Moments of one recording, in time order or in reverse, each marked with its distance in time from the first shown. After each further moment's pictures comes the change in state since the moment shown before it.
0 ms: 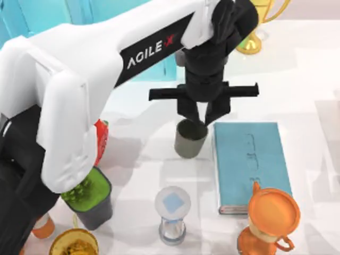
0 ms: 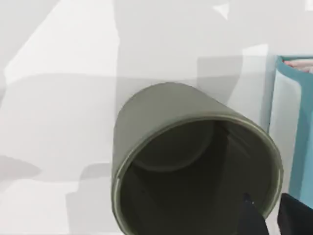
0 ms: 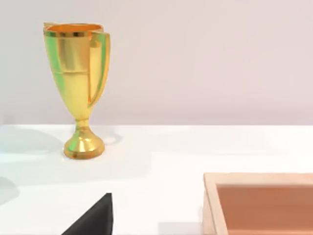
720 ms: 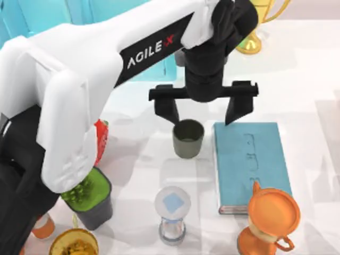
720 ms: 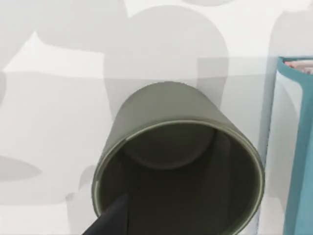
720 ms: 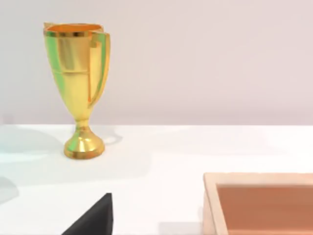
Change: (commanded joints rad) left arm 0.000 0.000 0.000 0.000 0.000 0.000; right arm 0.000 0.000 0.000 0.000 0.000 0.000
